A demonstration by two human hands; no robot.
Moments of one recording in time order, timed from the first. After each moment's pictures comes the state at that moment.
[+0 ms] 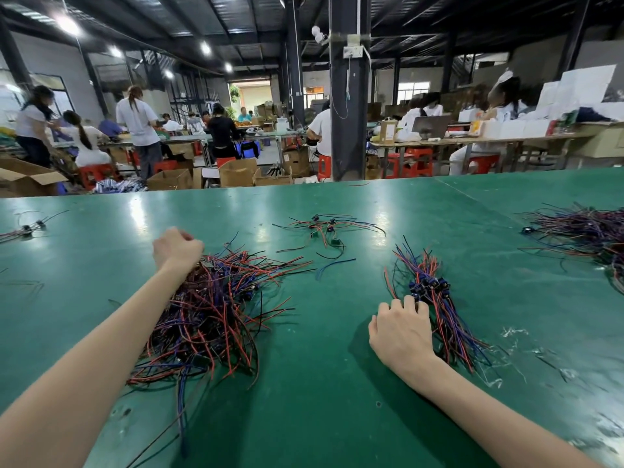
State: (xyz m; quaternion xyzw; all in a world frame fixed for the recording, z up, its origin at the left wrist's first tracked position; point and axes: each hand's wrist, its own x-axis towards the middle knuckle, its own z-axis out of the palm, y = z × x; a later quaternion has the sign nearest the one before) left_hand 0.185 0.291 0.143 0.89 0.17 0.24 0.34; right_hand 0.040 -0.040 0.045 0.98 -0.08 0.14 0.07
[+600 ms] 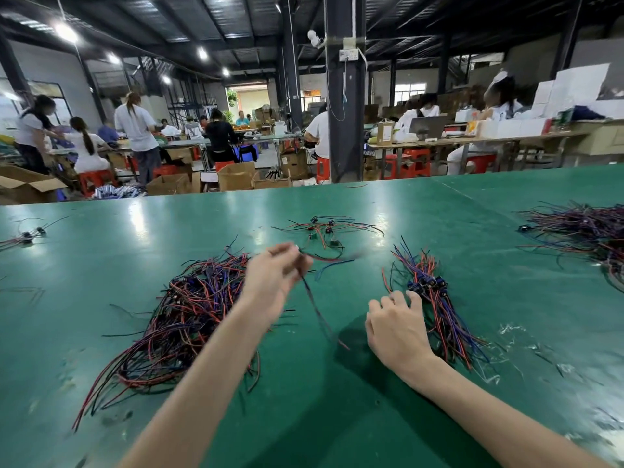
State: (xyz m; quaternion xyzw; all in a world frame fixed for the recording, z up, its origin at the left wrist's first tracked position) left_hand 0.065 0.145 0.153 0.52 -0.02 0.00 0.86; right_hand 0.033 -0.038 0.049 0.97 0.01 0.24 0.06
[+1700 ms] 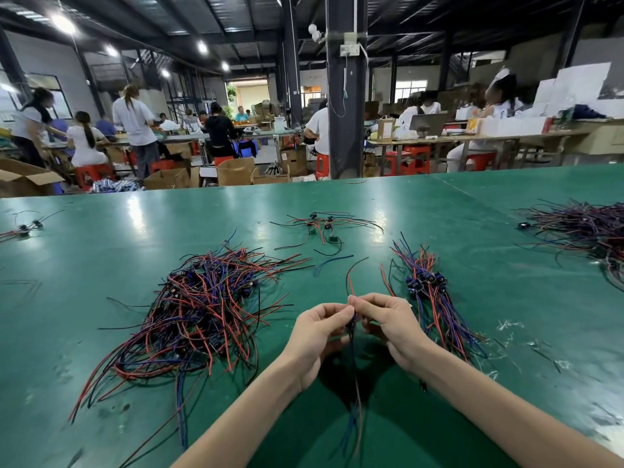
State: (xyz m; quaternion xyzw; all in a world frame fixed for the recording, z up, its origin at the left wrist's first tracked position) left_hand 0.027 0.108 0.071 0.57 -0.05 -0.16 0.80; right_hand 0.025 -0.028 0.068 0.62 -0.03 0.04 -0.78
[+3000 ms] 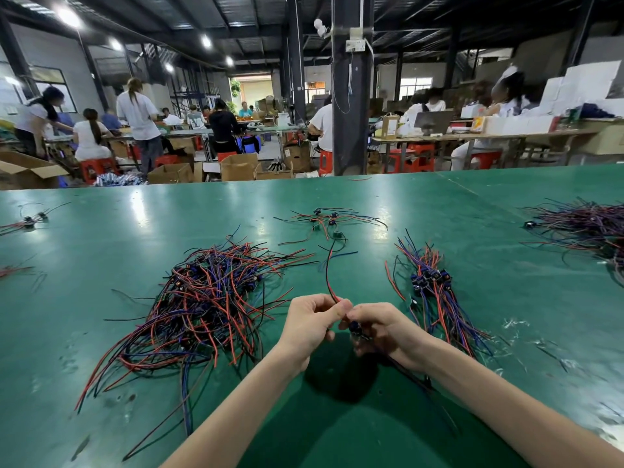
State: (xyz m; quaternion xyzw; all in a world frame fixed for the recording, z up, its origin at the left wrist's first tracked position) left_hand 0.034 0.119 0.073 0.70 -0.10 -0.04 0.71; right_hand 0.018 -0.027 0.070 0.65 0.03 -0.15 -0.75
